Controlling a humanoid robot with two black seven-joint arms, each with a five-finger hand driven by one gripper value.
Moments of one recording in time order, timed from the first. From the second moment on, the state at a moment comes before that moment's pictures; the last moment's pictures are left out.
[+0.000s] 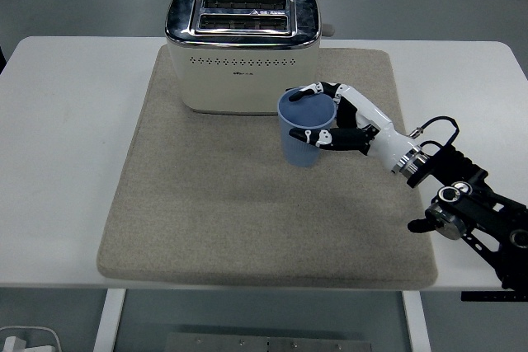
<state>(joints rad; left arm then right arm) -0.02 0.00 -0.06 -0.14 -0.04 -0.10 0.10 0.66 -0.30 0.56 1.19 -0.83 0.02 0.42</state>
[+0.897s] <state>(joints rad) -0.02 0.00 -0.06 -0.14 -0.04 -0.10 0.10 0.75 -0.07 0.48 1.04 -0.83 -0.01 0.42</state>
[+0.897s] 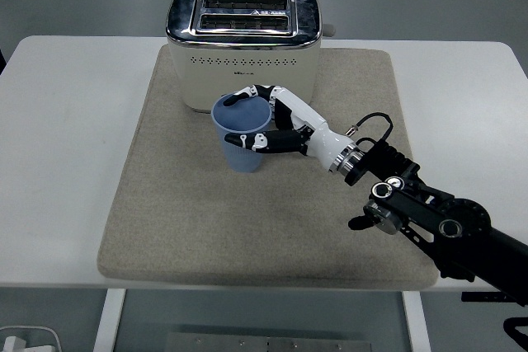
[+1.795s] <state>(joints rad) -0.02 0.00 -0.06 -0.14 -0.04 -0.10 0.10 0.80 0.00 0.44 0.91 -0.84 -0.03 0.42</state>
